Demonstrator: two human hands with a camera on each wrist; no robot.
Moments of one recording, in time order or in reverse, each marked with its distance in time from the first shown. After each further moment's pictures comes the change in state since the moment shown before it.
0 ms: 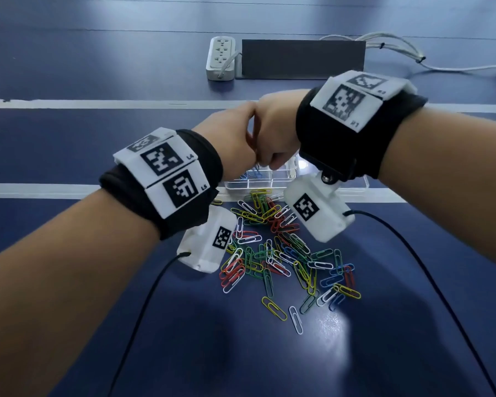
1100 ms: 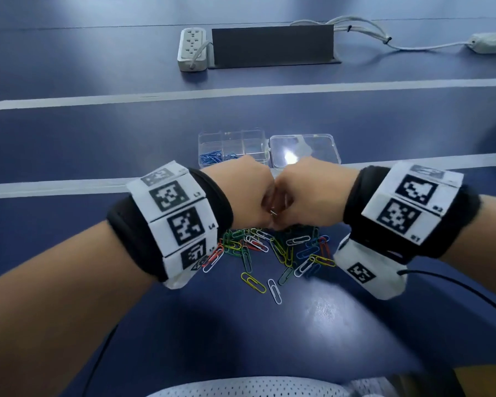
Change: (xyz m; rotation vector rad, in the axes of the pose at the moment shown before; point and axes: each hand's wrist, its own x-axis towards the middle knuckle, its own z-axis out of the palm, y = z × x) left_hand -0.046 0.024 0.050 0.580 -0.329 0.302; right_hand -0.086 0.061 0.070 -0.149 0.001 -0.131
